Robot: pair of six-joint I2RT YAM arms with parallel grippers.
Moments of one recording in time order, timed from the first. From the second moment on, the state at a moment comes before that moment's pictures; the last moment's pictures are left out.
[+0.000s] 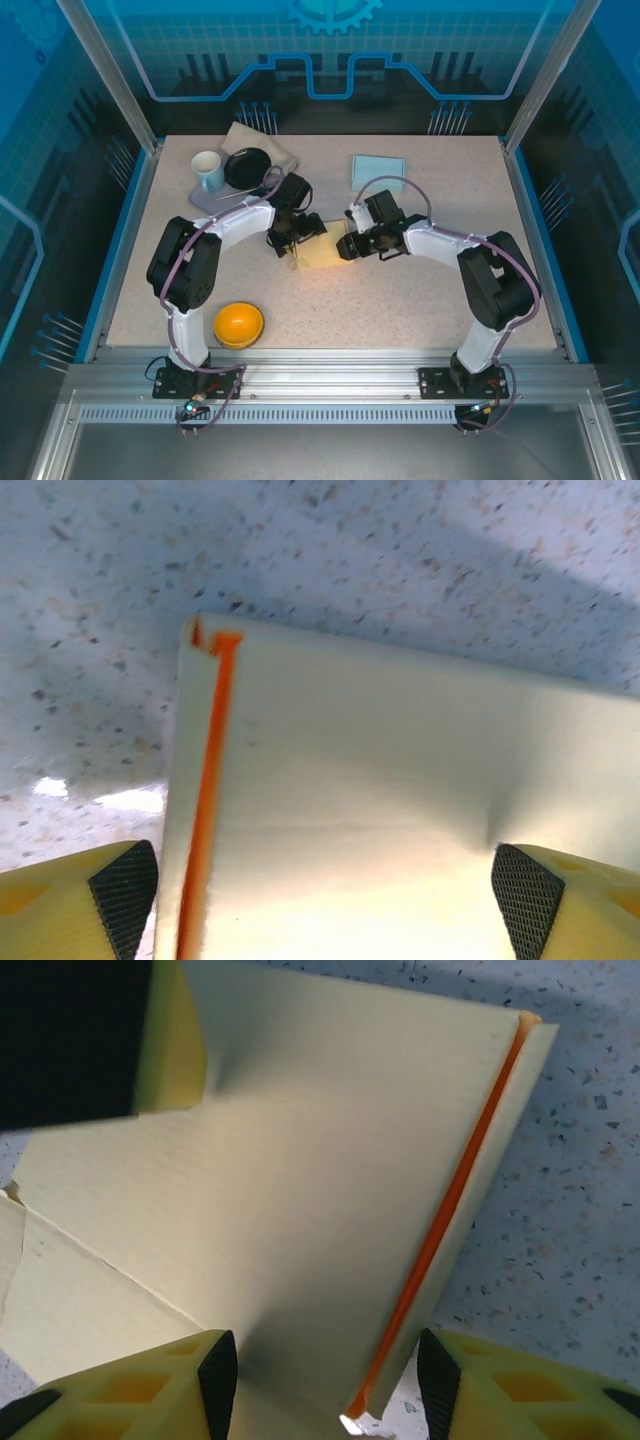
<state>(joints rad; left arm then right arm) -0.46 1.93 1.37 -0.70 0.16 -0.96 0.49 1.75 1.04 -0.28 -0.35 0.14</state>
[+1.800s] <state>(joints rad) -0.49 1.82 1.34 -0.89 0.19 -1.16 0.49 1.81 1.11 -0.32 -0.32 0.20</state>
